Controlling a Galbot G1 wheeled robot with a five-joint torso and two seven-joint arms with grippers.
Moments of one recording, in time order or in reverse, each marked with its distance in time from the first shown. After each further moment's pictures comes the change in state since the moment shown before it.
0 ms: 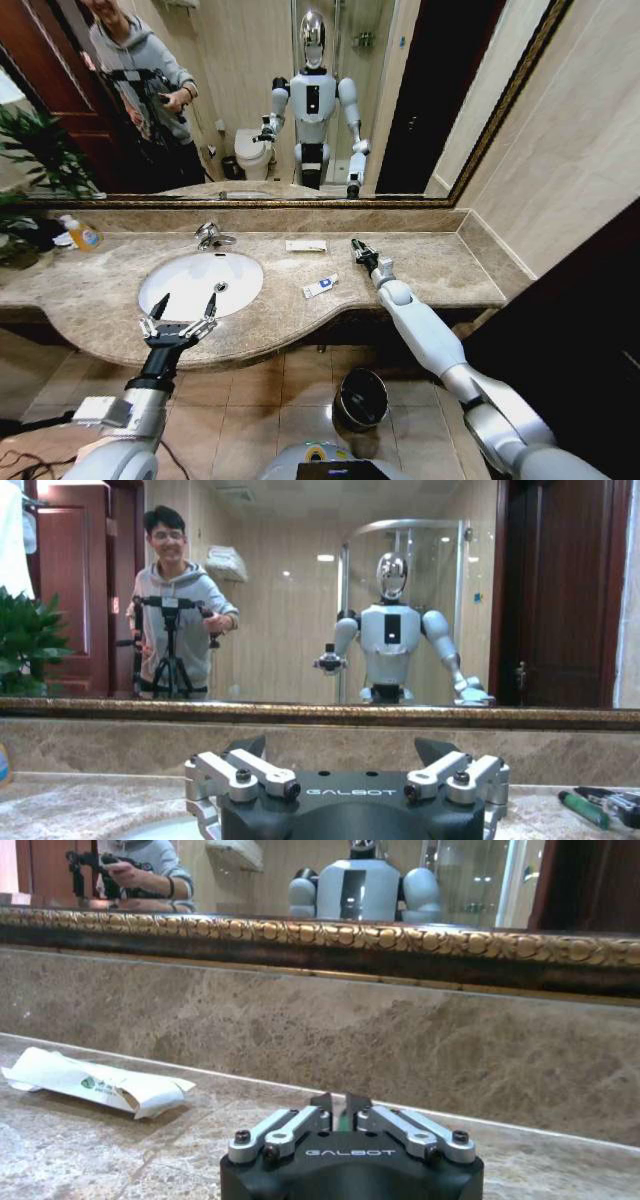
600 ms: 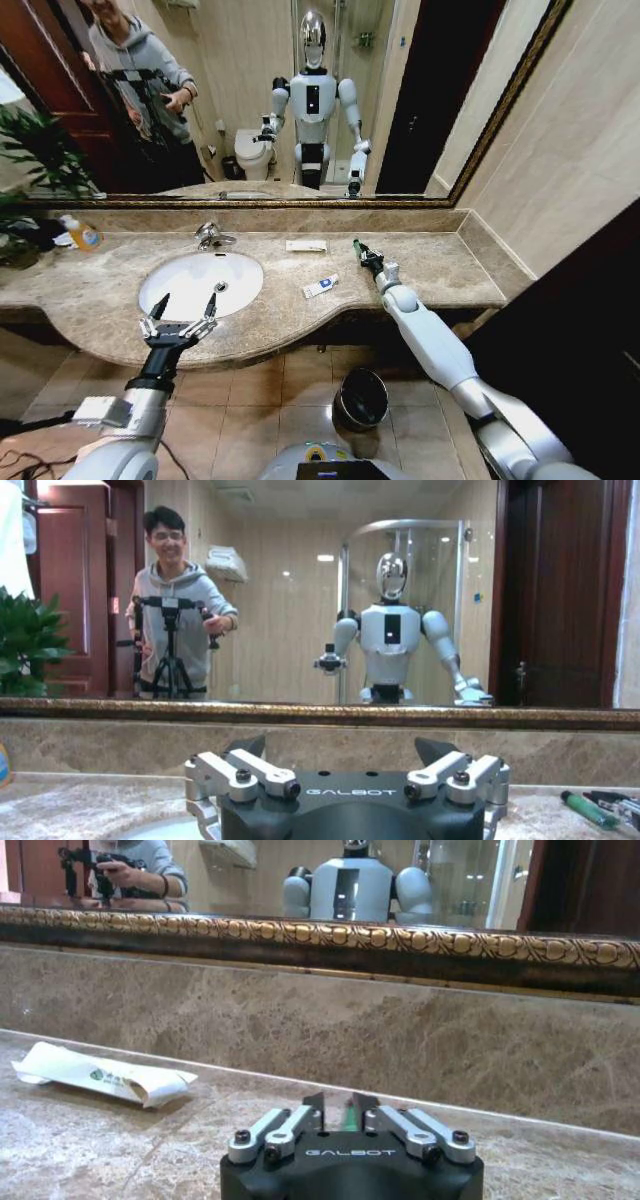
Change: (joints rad) left arm 0.000 0.000 0.000 0.000 0.000 0.000 0.000; right arm -0.052 -0.015 0.016 0.069 -0.004 -0.028 0.030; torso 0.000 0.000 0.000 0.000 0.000
